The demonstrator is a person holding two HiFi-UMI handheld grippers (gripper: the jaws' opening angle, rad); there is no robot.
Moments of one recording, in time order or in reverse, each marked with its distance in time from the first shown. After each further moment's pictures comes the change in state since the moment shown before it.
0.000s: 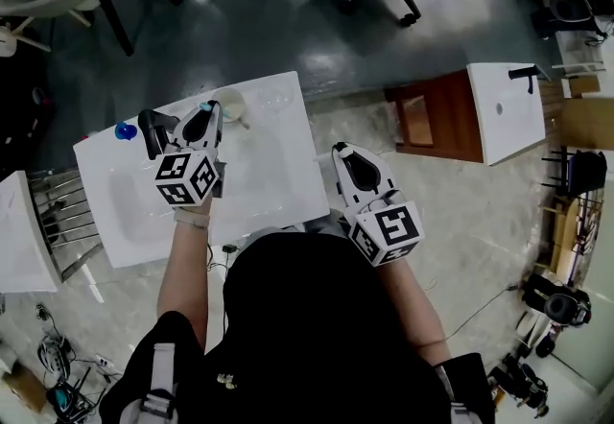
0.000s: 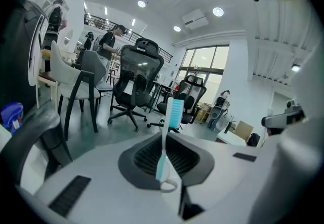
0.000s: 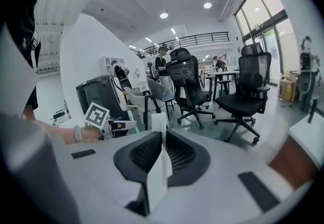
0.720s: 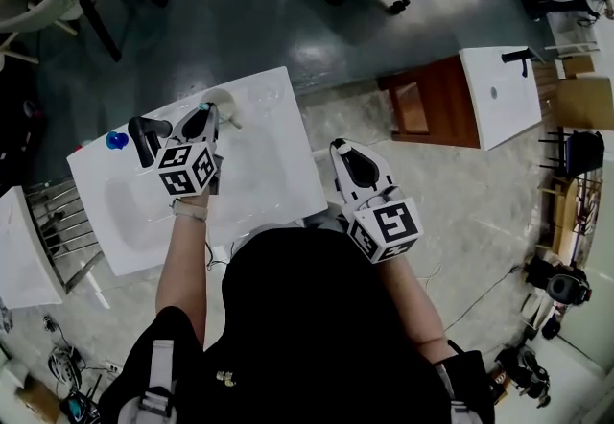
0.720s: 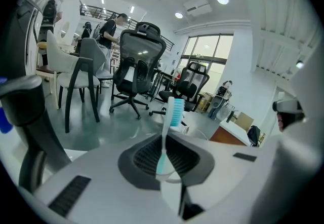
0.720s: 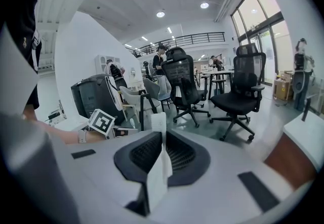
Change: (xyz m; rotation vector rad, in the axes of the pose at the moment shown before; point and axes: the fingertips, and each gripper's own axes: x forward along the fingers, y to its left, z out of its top) left arm 0.029 0.017 -0.044 0.005 0.144 0.013; right arm -0.003 -0.010 -0.004 0.015 0.012 -0.054
